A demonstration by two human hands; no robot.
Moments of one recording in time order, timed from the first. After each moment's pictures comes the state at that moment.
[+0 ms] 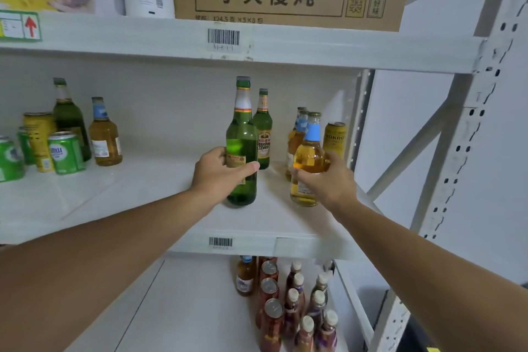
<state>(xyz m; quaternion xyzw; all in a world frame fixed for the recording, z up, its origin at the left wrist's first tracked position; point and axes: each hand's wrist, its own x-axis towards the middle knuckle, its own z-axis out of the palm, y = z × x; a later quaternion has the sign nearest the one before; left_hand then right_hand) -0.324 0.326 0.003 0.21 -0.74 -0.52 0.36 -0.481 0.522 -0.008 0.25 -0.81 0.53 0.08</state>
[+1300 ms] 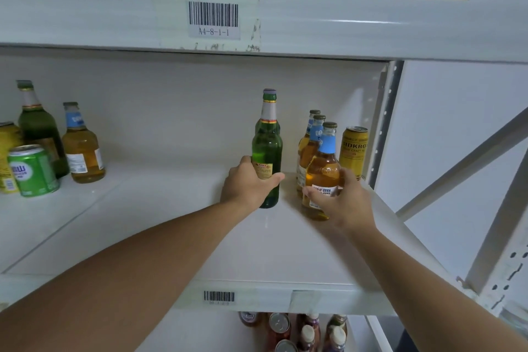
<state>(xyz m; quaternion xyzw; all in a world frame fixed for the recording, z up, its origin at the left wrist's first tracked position) -0.457 0.274 -0.027 0.26 -0.84 -0.35 0.33 -0.554 0.479 -0.043 0.26 -0.80 0.53 0.09</state>
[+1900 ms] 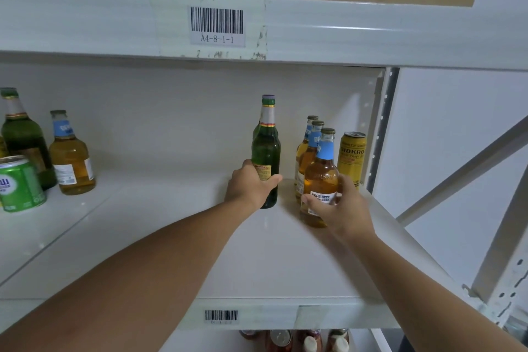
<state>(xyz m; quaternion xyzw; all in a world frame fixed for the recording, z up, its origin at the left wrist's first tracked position) -0.488 0.262 -0.023 0.27 -0.85 -0.34 0.31 -0.551 0.474 -0.045 0.26 -0.80 0.54 0.08</state>
